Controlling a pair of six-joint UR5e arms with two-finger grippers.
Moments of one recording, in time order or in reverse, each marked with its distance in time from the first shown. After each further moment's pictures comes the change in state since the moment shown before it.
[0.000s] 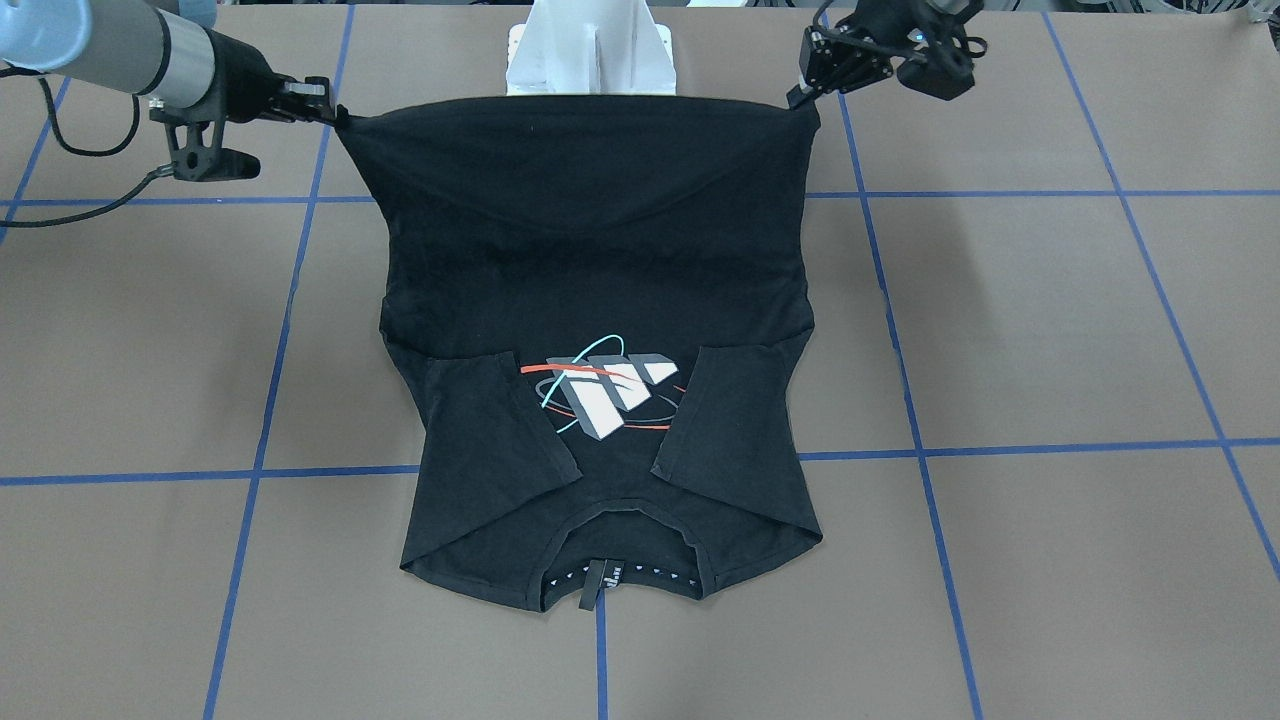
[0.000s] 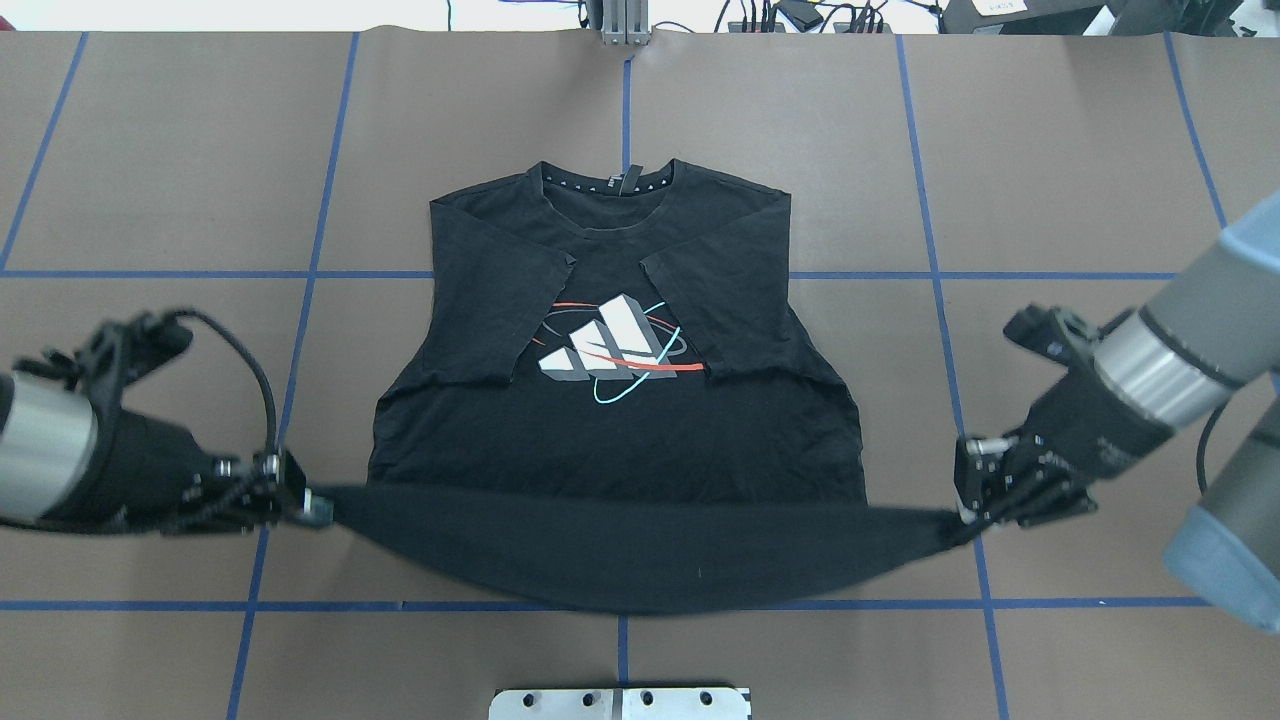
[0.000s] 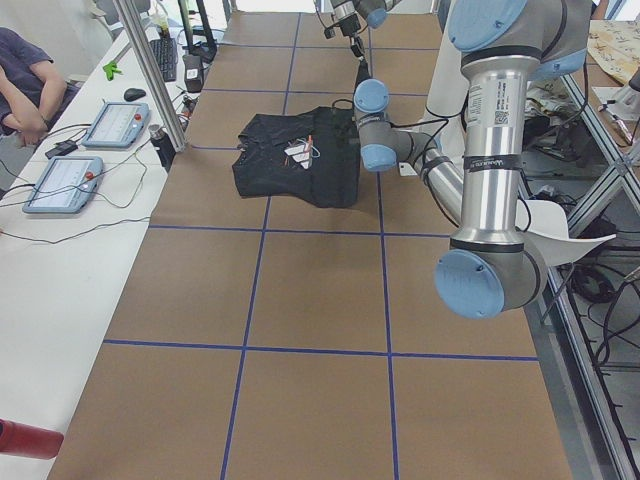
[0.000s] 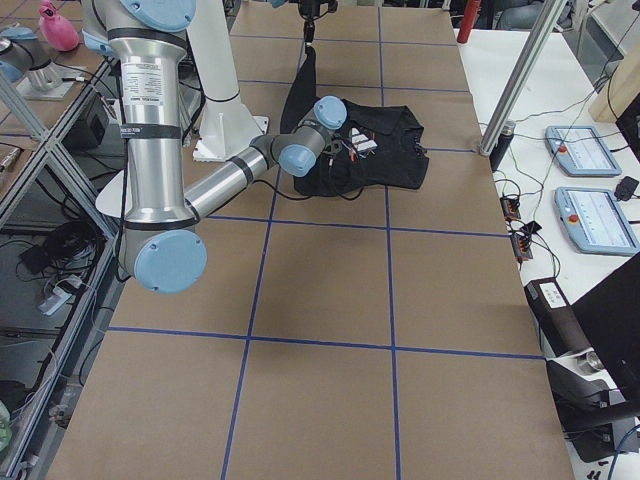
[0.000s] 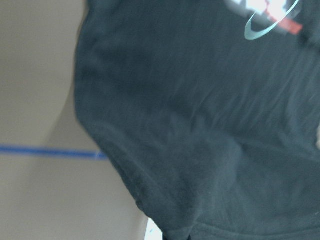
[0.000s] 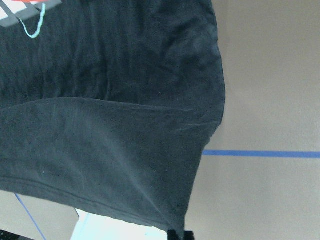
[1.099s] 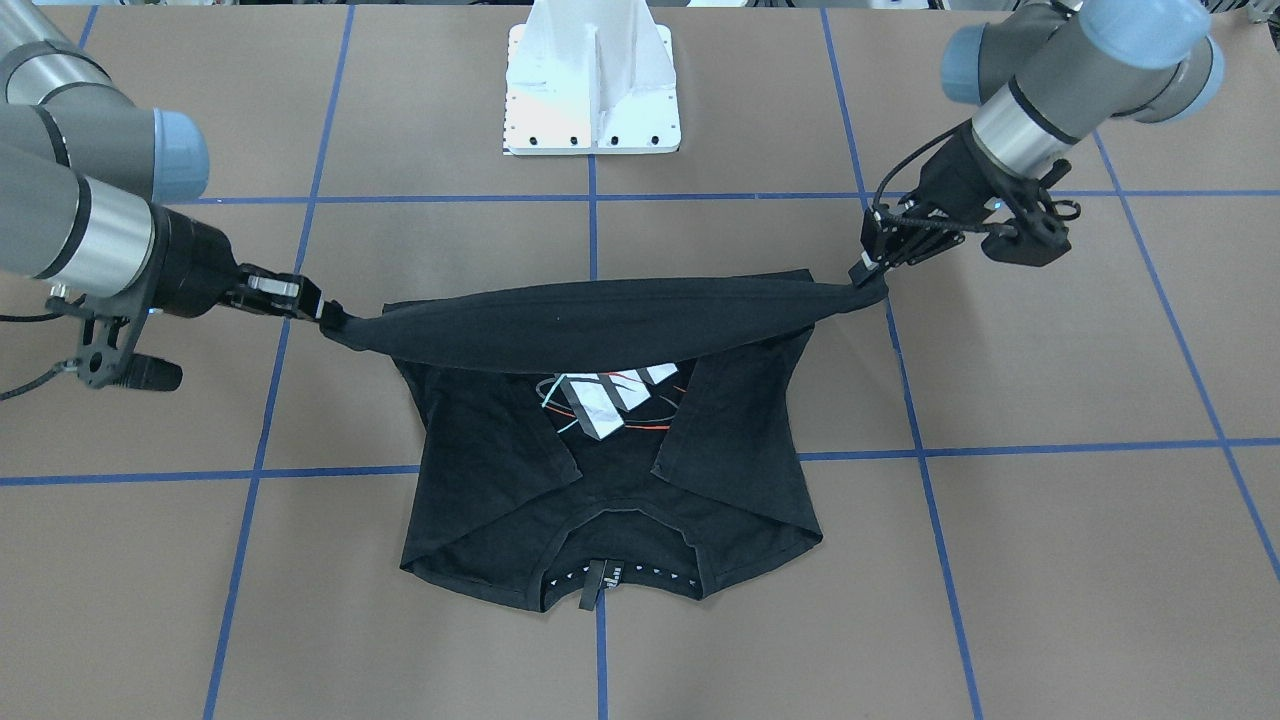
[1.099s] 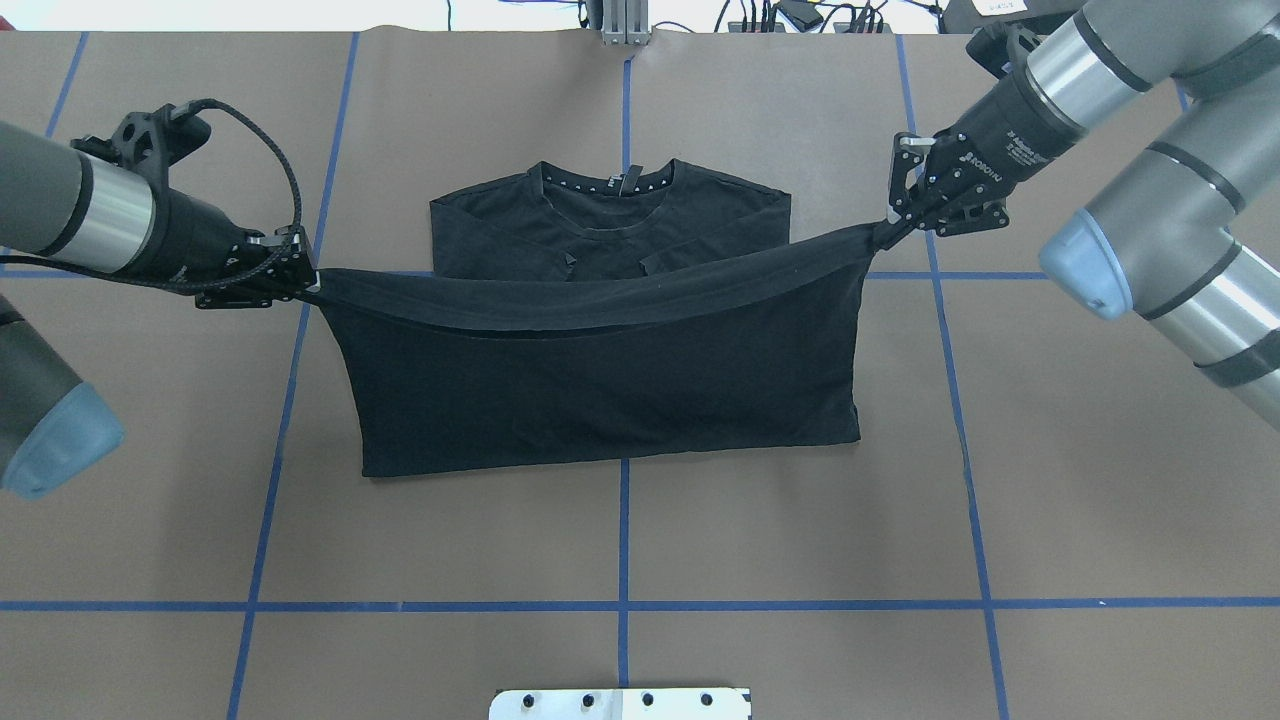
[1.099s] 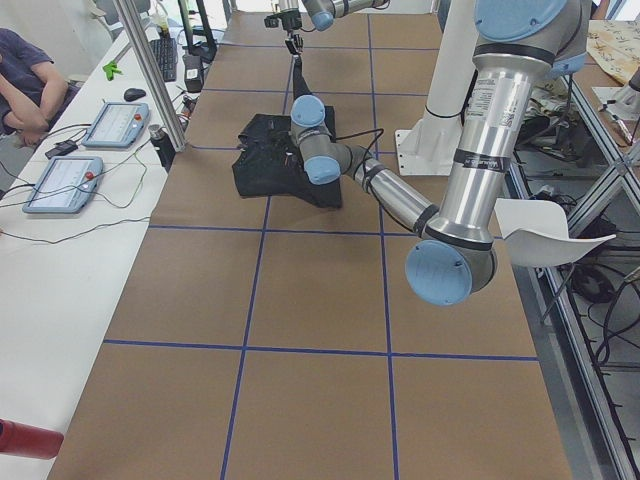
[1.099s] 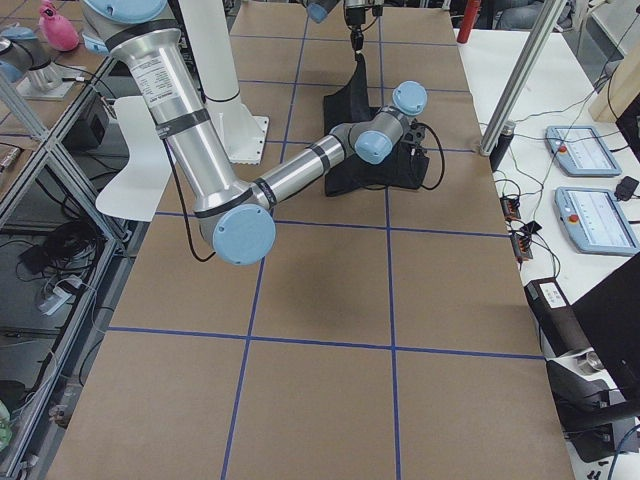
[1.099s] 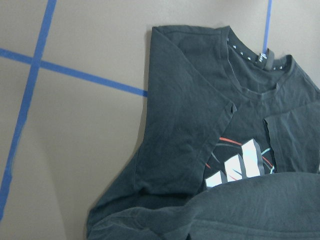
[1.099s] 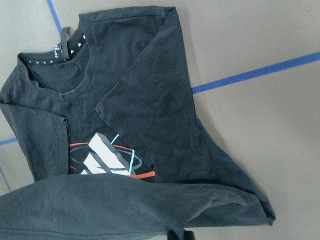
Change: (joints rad) left arm -0.200 -0.228 0.387 0.001 -0.042 0.163; right arm 0.220 0.401 -0.445 0.001 -0.033 -0.045
